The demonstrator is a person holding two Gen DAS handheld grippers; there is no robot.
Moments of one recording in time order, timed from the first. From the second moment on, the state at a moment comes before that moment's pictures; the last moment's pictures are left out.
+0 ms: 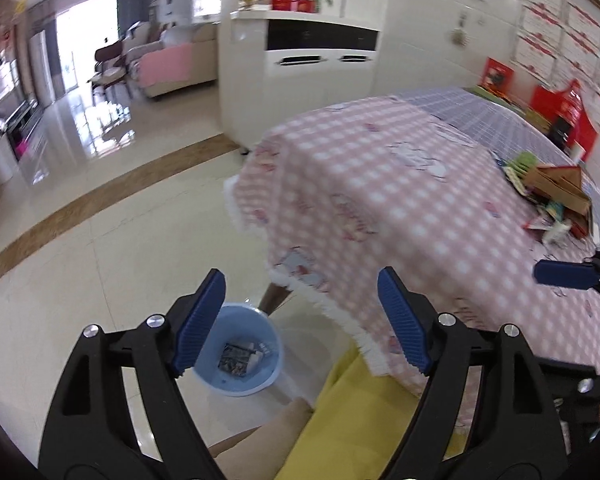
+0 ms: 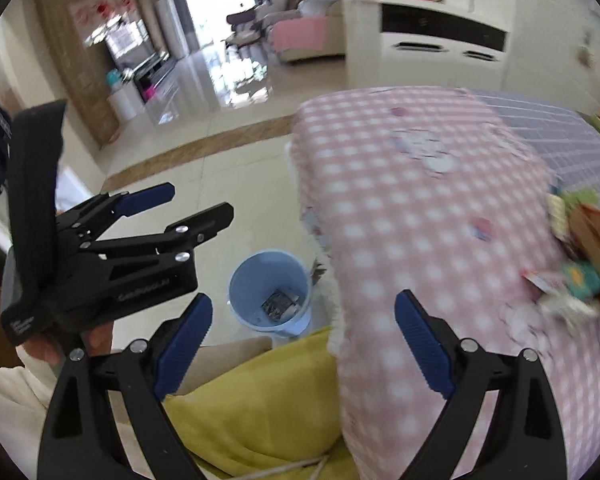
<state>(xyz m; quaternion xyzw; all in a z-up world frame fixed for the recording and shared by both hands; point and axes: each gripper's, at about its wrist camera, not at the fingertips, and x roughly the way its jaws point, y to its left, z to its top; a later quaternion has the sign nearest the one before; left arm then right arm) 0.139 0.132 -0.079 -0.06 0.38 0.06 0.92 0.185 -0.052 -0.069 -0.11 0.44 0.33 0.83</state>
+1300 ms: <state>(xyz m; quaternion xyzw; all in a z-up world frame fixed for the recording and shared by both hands) 0.228 0.003 -0.089 -0.05 0.42 -0.06 0.91 0.296 -0.224 -0.099 -0.03 0.48 0.08 0.87</state>
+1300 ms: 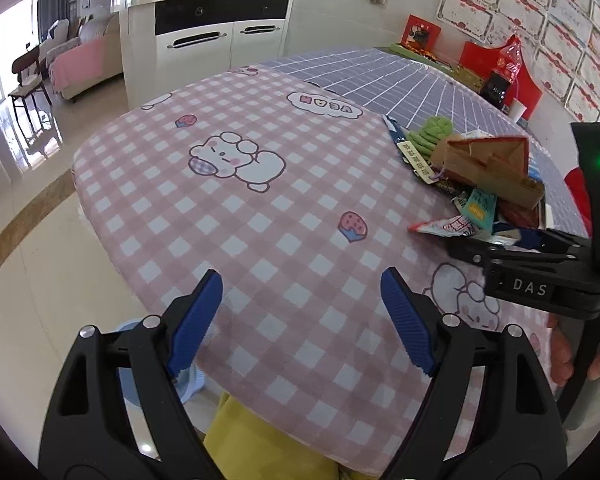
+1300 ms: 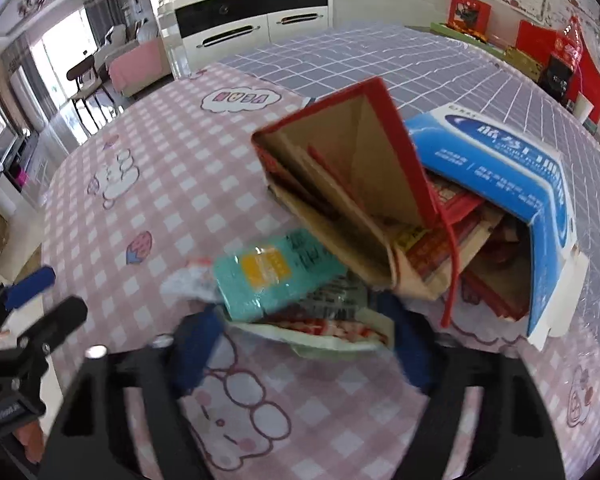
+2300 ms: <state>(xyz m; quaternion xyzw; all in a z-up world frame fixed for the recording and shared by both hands) 0.293 -0.122 -0.097 0.12 0.42 -0.27 0.86 0.243 -0.310 -0.090 0.04 0.44 0.03 0.90</state>
